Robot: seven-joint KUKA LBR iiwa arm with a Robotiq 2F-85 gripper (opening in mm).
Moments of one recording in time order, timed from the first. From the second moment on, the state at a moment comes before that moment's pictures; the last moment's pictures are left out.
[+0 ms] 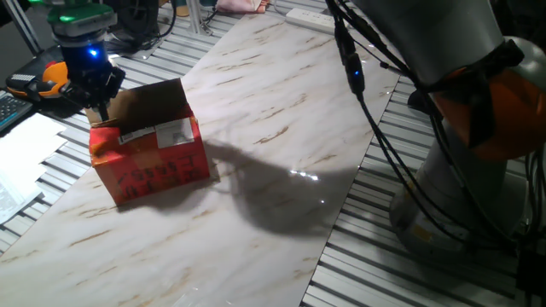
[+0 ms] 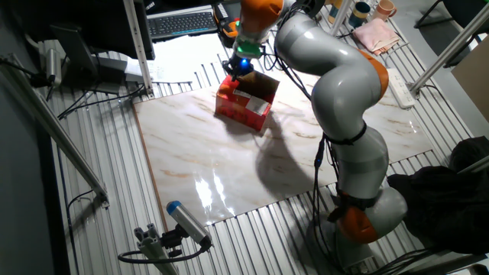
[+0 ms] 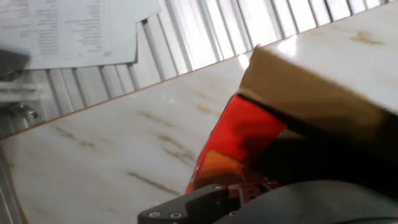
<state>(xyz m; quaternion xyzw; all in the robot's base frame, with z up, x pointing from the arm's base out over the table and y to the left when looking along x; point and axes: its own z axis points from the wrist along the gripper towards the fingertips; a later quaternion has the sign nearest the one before) 0.675 0.207 0.219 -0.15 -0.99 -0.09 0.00</state>
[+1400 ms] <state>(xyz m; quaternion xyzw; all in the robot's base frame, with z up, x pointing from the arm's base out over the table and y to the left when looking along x) 0.710 0.173 0.225 -0.09 -0.99 -0.06 -0.05</state>
